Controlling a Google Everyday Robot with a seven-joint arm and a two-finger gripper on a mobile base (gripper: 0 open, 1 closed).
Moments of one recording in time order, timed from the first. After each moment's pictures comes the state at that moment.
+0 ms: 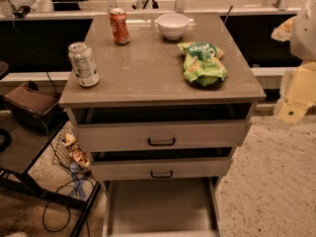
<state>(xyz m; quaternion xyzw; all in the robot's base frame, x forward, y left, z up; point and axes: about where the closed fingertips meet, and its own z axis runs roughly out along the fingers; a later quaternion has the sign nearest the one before) 0.438 -0.215 0.984 -0.60 0.78 -0.04 0.17</state>
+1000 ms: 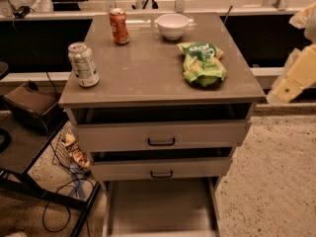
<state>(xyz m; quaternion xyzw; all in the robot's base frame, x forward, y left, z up) 0.474 -0.234 0.996 -0.53 0.81 -0.02 0.25</state>
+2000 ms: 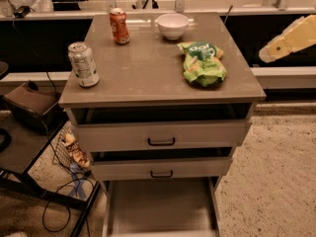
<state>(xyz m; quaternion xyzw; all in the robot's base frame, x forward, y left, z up) 0.554 -0.277 1.019 -0.36 0.85 0.02 0.39</state>
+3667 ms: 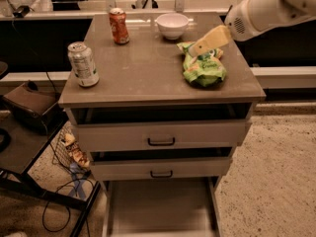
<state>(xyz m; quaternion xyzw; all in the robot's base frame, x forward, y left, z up) 0.690 -0.165 0.937 -0.35 0.84 0.11 0.40</state>
